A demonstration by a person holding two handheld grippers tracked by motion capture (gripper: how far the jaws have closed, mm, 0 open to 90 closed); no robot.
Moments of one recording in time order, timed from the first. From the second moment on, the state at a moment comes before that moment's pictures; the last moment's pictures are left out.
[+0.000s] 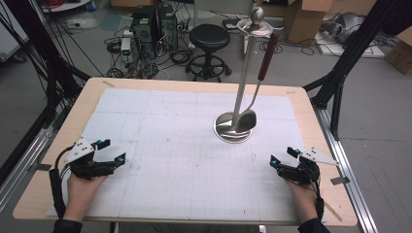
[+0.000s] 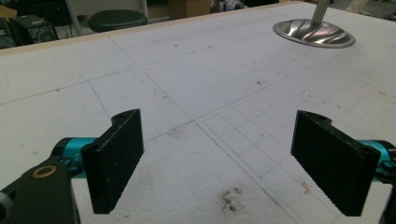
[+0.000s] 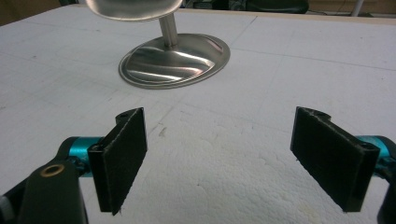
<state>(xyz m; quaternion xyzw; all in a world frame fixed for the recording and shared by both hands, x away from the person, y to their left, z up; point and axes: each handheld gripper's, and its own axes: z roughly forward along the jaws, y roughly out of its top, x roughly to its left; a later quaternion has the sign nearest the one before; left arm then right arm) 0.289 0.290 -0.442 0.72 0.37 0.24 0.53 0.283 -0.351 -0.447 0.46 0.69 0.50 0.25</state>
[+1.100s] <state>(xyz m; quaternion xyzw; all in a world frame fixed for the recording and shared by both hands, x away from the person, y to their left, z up) 0.291 0.289 -0.446 0.73 0.38 0.24 0.52 0.286 -0.351 -0.447 0.46 0.70 0.49 0.23</state>
